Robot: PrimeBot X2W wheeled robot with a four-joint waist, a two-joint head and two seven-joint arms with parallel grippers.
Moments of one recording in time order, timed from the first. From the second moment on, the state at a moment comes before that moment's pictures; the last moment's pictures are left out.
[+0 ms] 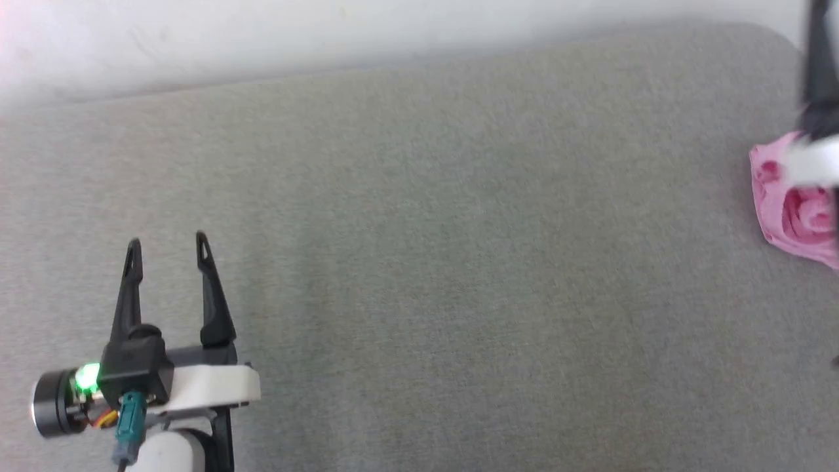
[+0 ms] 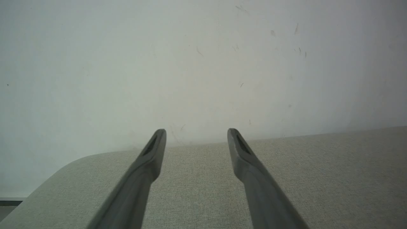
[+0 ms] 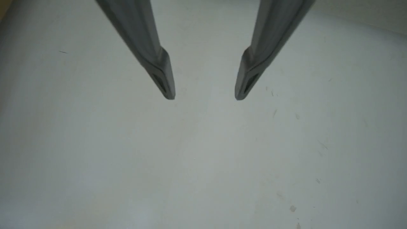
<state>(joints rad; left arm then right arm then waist) -0.05 0.15 -0.03 -0.08 -0.04 0.24 -0.26 -0.64 -0.34 -0.01 0.20 0.14 0.13 -0.26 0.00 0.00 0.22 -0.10</state>
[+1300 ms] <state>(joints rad) 0.06 0.10 -0.01 -0.03 -0.05 0.14 -0.25 -0.03 -0.06 0.00 0.00 0.15 0.13 -0.25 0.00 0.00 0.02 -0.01</state>
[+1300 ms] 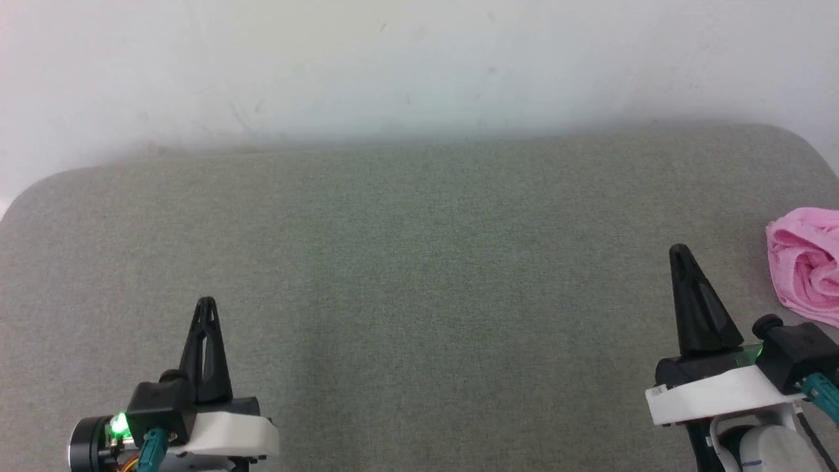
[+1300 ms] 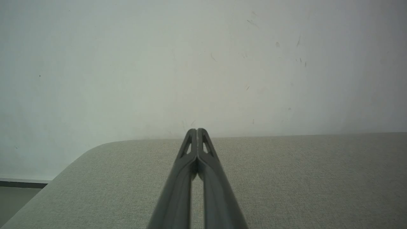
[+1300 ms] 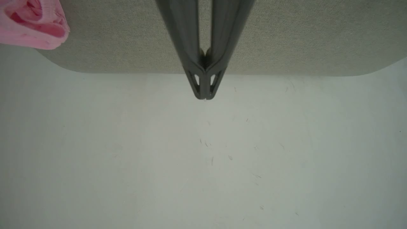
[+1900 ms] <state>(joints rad) 0.06 0.09 -0.01 -0.03 -0.05 0.12 -0.21 -0.03 -0.06 0.00 0.00 0.13 0.13 -0.21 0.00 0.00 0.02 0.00</state>
